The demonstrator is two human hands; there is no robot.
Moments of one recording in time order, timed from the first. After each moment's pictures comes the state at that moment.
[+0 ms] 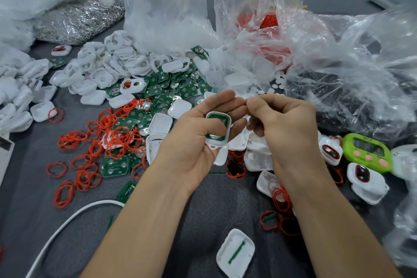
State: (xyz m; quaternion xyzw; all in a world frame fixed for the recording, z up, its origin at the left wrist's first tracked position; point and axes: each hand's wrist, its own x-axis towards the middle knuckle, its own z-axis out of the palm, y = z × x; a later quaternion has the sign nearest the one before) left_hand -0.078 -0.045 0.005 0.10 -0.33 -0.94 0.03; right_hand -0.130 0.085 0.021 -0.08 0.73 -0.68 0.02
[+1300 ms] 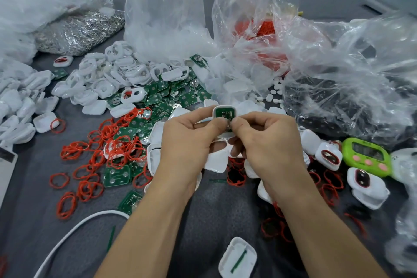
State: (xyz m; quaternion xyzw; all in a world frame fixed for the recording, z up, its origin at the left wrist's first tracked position) left_hand -0.069 -0.045 0.010 0.20 -0.56 -0.79 0.15; right_hand -0.117 0.075 0.011 -0.10 0.77 -0.63 0.04
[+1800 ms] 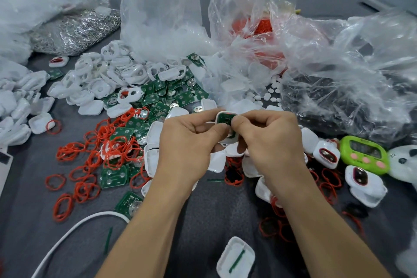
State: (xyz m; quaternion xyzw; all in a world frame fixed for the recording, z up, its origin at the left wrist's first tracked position) left_hand -0.067 -0.044 0.009 0.17 -0.65 -0.72 0.17; right_hand -0.124 0.079 0.011 -0.10 0.80 -0.60 0.00
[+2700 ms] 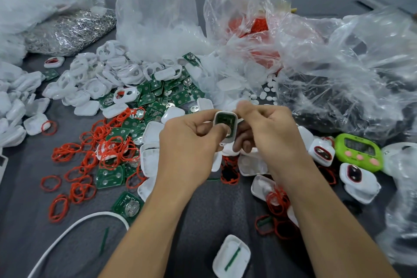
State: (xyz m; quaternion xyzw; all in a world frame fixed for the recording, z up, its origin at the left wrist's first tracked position) left_hand -0.069 -0.038 0.004 0.15 -0.74 -0.63 0.19; right_hand -0.136 0.089 0.017 -0.12 0.75 -0.64 0.11
